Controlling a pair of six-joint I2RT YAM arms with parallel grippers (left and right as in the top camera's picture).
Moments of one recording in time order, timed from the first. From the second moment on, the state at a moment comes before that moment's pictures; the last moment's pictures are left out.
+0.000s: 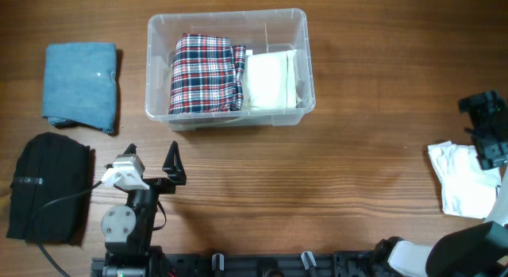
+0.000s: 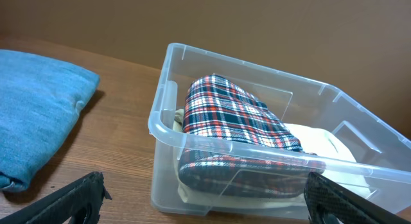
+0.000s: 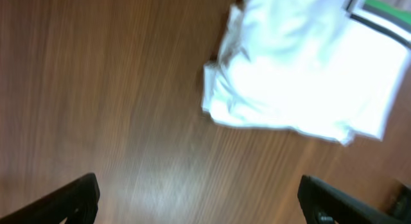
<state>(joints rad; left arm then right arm) -0.02 0.01 0.03 -0.11 0.05 -0.29 -0.58 1.49 1.33 -1.14 0.04 0.73</state>
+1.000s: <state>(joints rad) -0.02 0.01 0.03 -0.11 0.05 -0.29 -0.83 1.61 0.88 -0.60 0.08 0.61</state>
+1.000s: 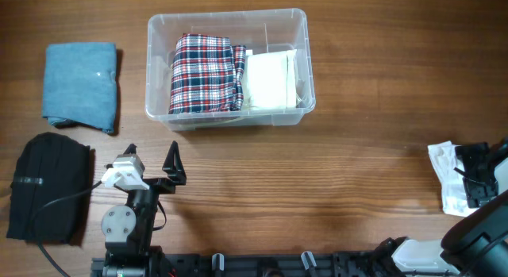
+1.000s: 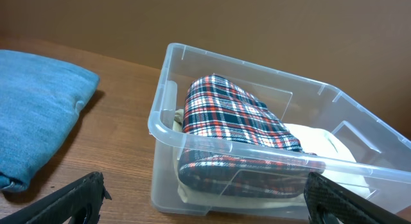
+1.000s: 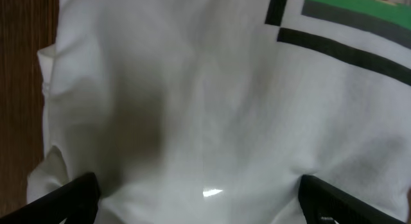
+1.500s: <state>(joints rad) -0.02 0.01 0.03 -0.11 0.05 -0.29 -0.48 1.62 0.88 -0.28 -0.17 0.65</state>
